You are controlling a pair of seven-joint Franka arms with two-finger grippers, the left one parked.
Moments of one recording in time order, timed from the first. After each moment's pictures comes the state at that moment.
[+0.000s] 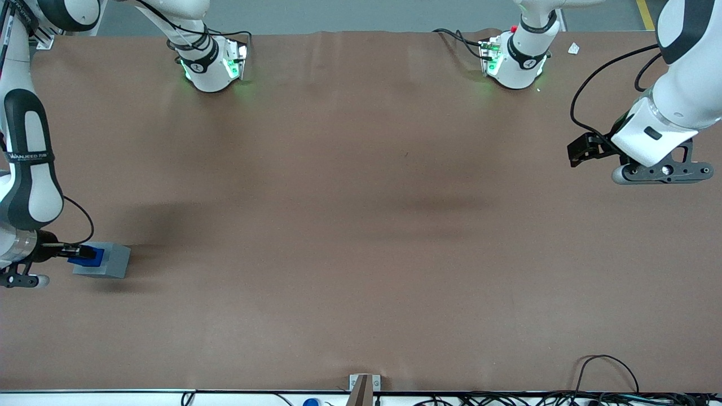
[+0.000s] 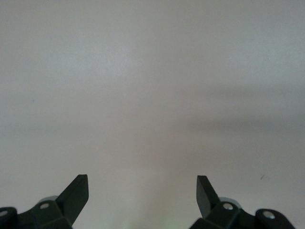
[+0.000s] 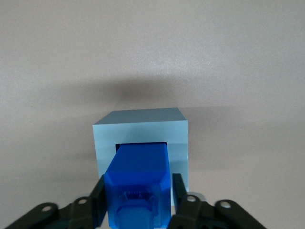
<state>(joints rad) -0.35 0.66 0.03 -1.49 -0.03 2.08 -0.23</state>
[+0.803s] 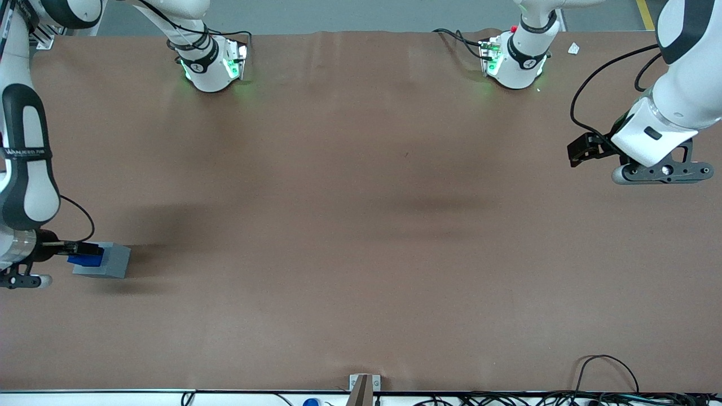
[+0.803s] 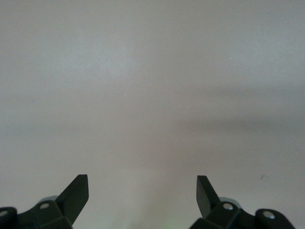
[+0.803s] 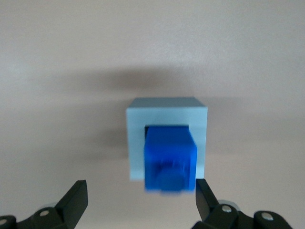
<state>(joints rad) -0.32 0.61 0.05 -1.43 -0.03 1.91 -0.23</state>
